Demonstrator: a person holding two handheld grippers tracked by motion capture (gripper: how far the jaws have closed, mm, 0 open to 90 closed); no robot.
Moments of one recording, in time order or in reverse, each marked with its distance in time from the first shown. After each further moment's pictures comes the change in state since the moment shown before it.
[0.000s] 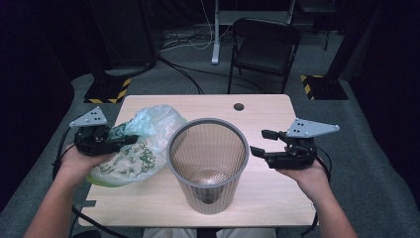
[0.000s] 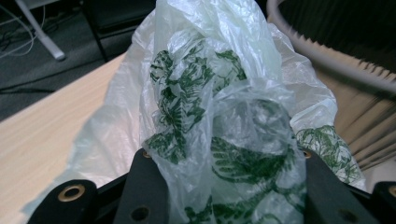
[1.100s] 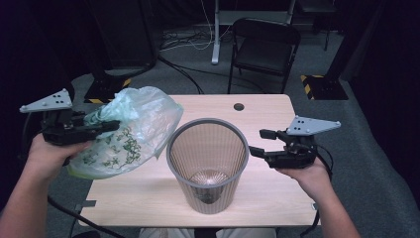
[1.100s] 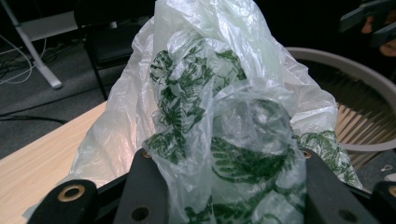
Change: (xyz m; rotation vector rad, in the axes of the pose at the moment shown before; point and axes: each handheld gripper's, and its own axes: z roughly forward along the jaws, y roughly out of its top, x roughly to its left) left arm 0.005 0.028 -0.061 -0.132 -0.040 -0.029; right arm 0.004 0.010 -0.003 0.003 0.049 0.008
